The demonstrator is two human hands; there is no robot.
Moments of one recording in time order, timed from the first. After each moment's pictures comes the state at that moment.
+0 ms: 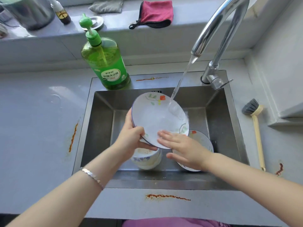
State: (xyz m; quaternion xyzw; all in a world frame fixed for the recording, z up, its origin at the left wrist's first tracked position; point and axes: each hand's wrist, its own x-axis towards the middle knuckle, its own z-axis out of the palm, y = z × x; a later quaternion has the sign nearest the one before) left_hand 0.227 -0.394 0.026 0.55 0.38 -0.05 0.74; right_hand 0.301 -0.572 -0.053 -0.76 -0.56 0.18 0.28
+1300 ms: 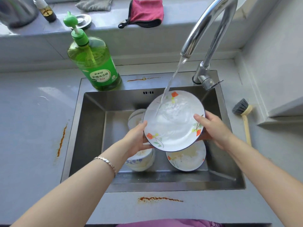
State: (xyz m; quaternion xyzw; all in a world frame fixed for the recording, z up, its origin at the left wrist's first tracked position) left_hand 0.257 -0.404 -0.027 0.48 0.45 -0.20 0.72; right_hand 0.362 -0.607 -0.013 -0.73 0.01 0.35 0.59
